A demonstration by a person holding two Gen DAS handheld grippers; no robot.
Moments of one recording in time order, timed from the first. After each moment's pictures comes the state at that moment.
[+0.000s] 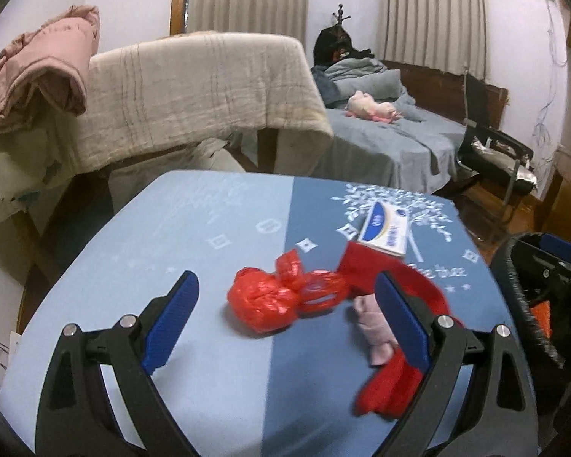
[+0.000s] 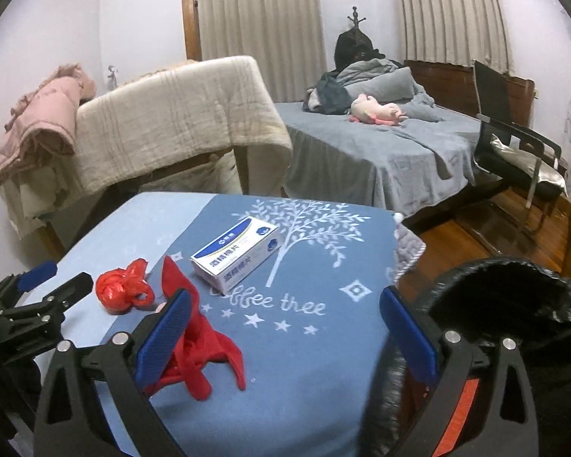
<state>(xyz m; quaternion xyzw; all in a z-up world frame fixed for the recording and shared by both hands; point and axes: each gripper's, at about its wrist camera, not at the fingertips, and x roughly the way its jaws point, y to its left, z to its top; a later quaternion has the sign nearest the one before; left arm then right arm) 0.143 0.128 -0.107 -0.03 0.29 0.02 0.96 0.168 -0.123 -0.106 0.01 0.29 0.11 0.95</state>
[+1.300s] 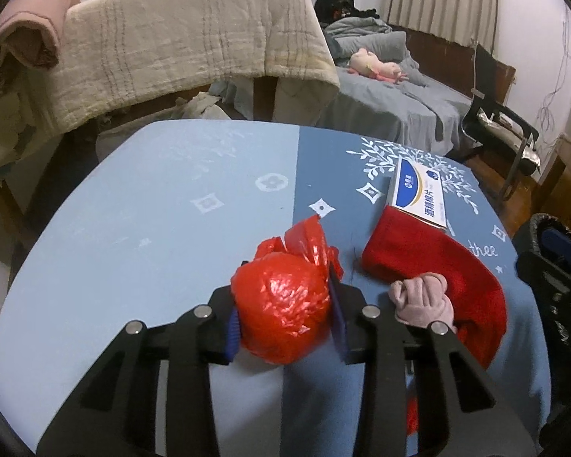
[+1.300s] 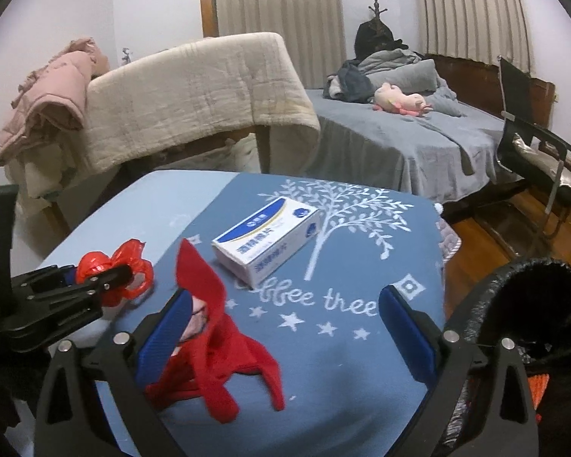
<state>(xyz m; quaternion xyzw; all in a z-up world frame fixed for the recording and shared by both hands) 0.184 0.143 -0.143 -0.05 0.37 0.01 0.93 0.188 -0.084 -0.132 -0.01 0.31 0.14 0.94</state>
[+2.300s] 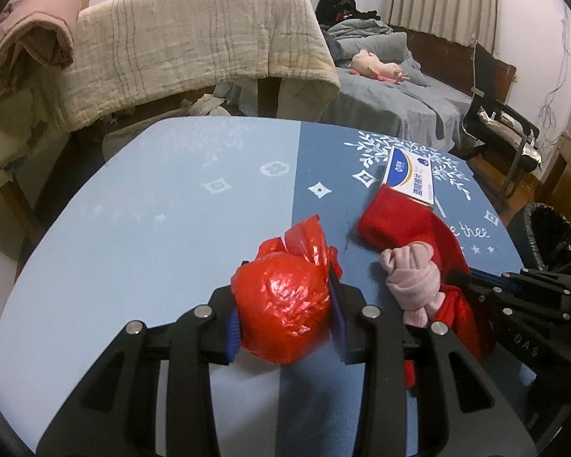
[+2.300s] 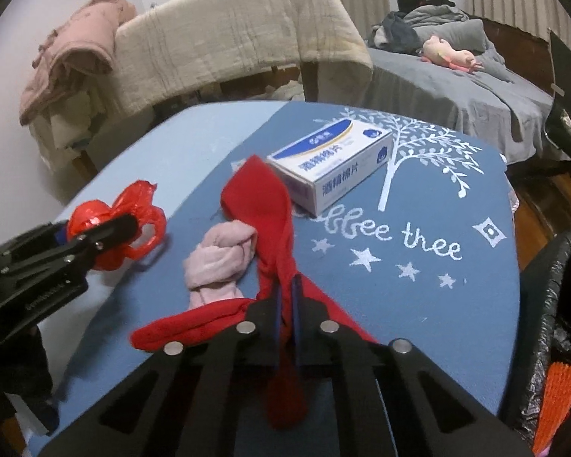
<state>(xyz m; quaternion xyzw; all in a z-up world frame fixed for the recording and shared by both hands) 0.161 0.141 -0.145 -0.04 0.36 0.01 0.93 0.190 -0.058 -0.173 -0.01 0.40 0.22 0.89</state>
